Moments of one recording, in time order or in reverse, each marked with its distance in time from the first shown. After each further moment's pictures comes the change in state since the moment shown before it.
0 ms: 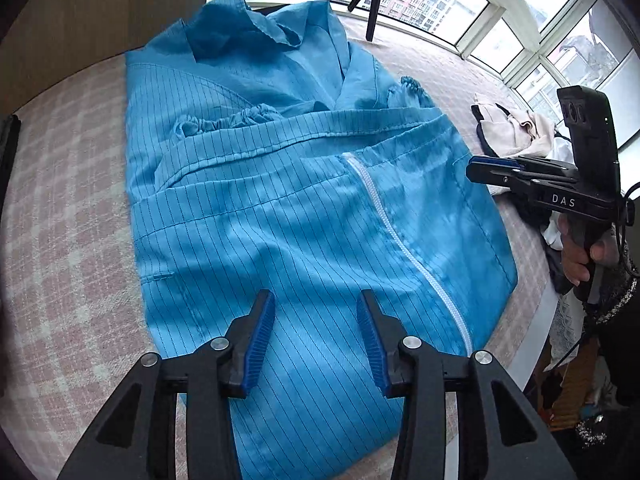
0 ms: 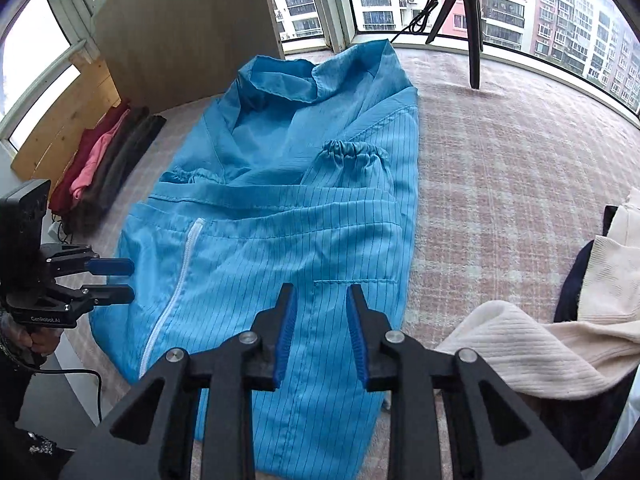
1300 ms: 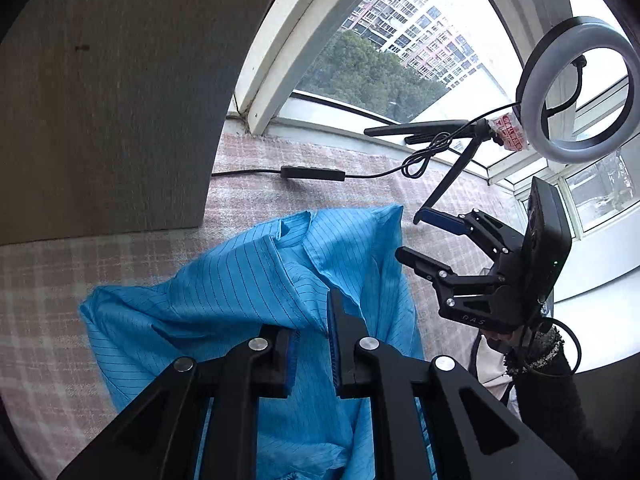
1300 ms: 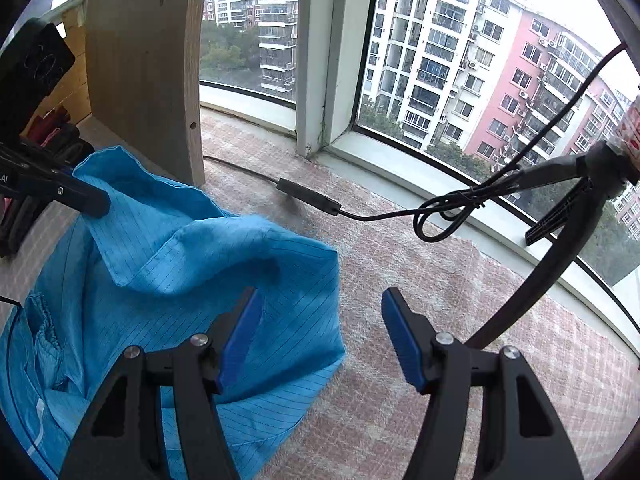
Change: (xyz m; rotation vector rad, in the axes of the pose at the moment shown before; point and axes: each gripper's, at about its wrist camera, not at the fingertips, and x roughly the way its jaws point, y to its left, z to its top) left arm 0.033 0.087 0.279 -0.239 -0.119 -0.143; right arm 0.074 -0.073 0.255 -0.419 -0.117 -0.102
